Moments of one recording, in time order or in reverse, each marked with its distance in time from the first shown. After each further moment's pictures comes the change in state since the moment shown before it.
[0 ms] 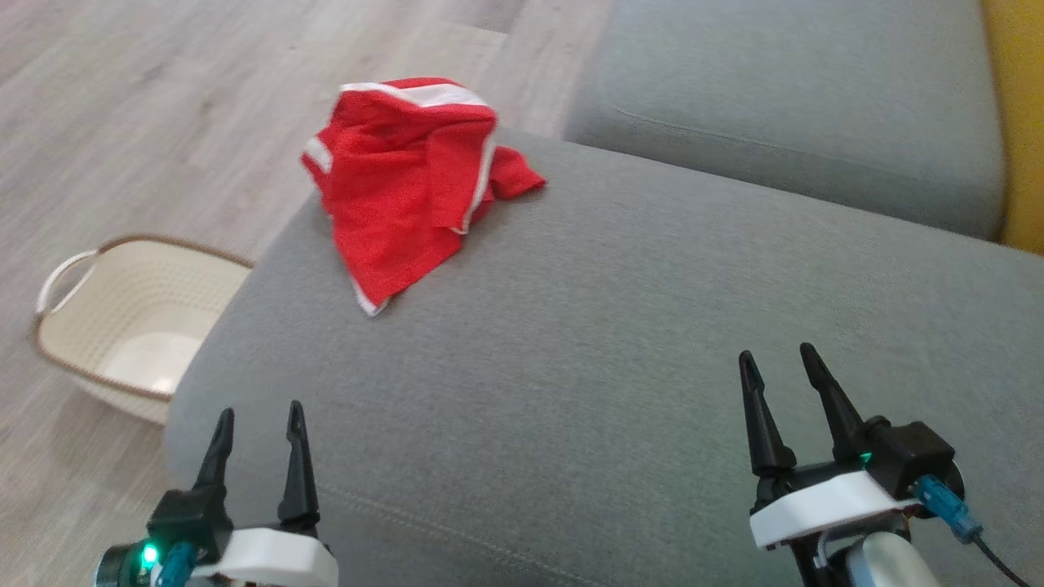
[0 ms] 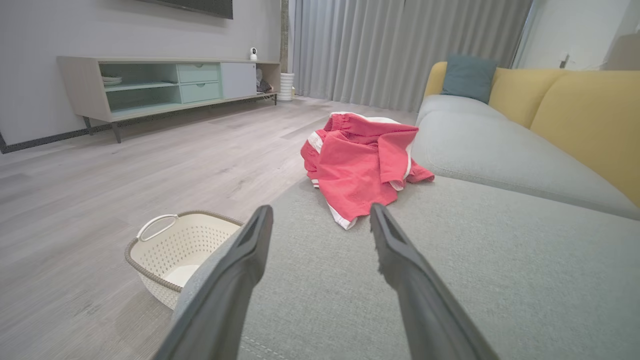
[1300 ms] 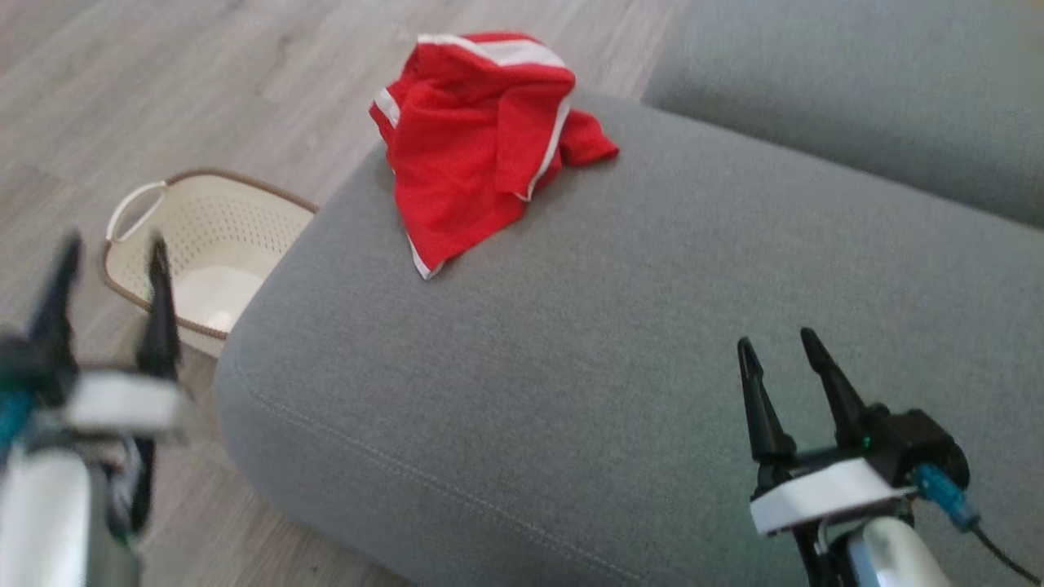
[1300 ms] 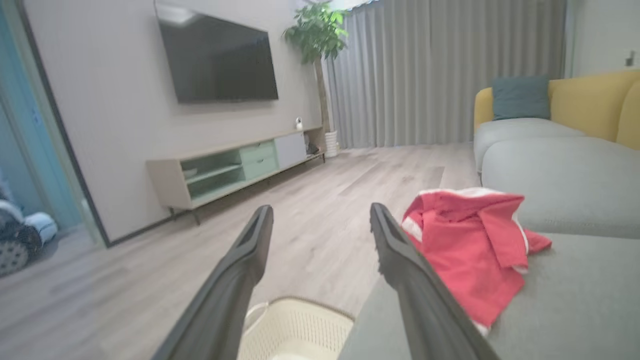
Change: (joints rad) left arm -0.228 0.183 0.123 0.001 0.024 -0.096 0.038; right arm -0.009 0.000 -0.002 -0.012 -0.033 0.000 0.000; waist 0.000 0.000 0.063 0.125
